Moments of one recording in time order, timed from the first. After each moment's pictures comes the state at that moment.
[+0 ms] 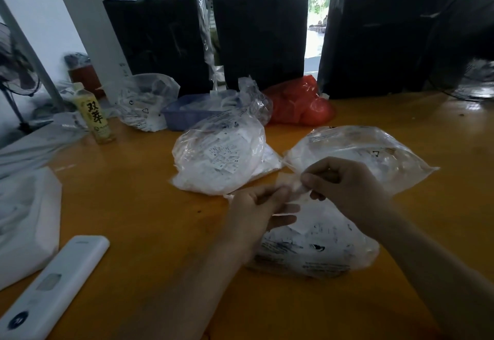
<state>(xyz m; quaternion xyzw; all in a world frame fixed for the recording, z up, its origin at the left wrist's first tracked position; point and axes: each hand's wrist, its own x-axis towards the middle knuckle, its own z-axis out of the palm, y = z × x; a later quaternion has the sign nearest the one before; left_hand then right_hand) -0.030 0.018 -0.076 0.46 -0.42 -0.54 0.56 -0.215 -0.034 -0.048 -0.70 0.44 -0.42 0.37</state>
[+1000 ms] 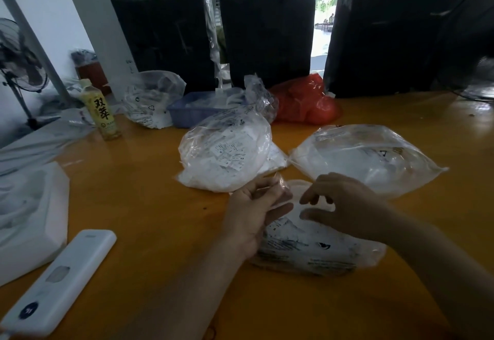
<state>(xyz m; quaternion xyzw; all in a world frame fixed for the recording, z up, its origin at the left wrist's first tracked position) -0.023 0.015 -0.079 0.42 -0.28 -0.59 0.63 -0.223 -0.048 -0.064 -0.91 0.37 -0.15 0.09</state>
